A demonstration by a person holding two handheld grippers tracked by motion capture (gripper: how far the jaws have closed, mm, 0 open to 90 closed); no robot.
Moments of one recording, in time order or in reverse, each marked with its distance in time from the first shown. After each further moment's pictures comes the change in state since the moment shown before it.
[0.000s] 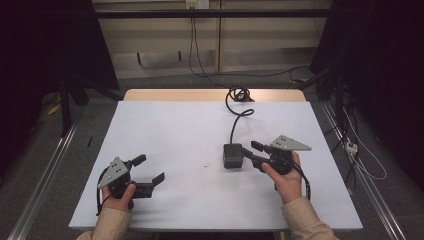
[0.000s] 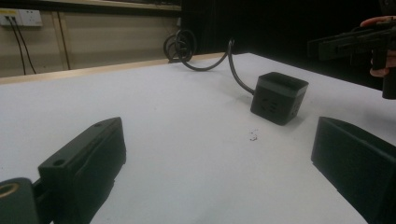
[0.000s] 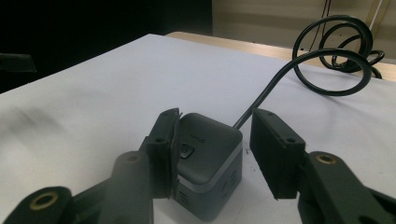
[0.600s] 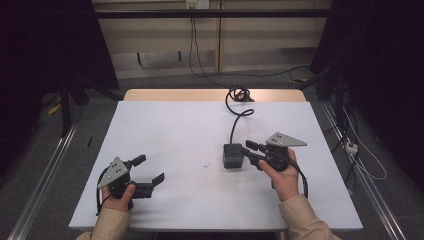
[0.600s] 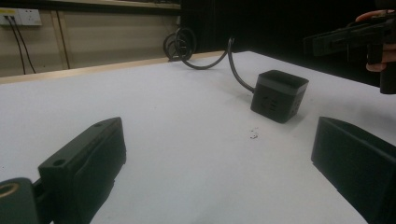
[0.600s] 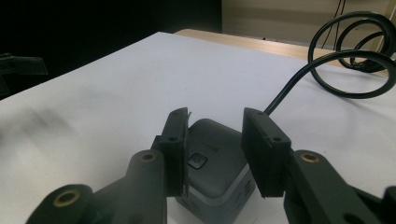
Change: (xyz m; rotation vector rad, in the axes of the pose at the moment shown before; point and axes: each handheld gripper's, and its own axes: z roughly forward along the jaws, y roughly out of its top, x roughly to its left) left arm 0.000 0.000 -0.001 0.016 -0.002 0.016; right arm 0.002 0.007 0.009 0.021 0.040 0.010
